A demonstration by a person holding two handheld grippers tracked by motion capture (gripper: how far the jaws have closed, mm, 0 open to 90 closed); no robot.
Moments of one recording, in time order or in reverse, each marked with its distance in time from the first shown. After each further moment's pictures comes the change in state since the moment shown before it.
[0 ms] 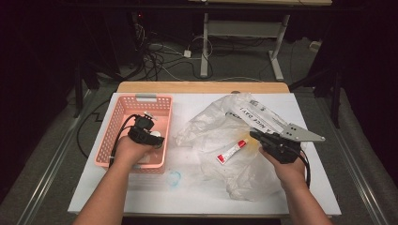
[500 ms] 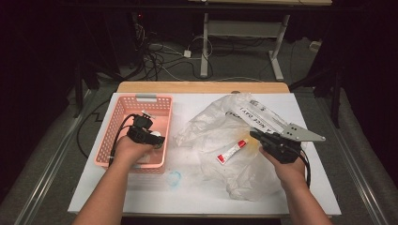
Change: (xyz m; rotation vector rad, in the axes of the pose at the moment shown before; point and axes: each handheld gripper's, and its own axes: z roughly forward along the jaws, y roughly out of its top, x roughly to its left) left arm 0.003 0.000 0.000 0.008 -0.017 -0.013; right arm 0.000 0.001 -0.001 -0.005 0.001 0.006
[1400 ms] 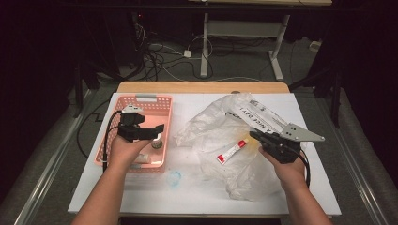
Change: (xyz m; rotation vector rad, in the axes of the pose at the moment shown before) left arm -0.002 -0.011 -0.042 -0.374 -0.024 -0.034; right arm 0.001 0.000 0.001 0.004 0.002 -0.008
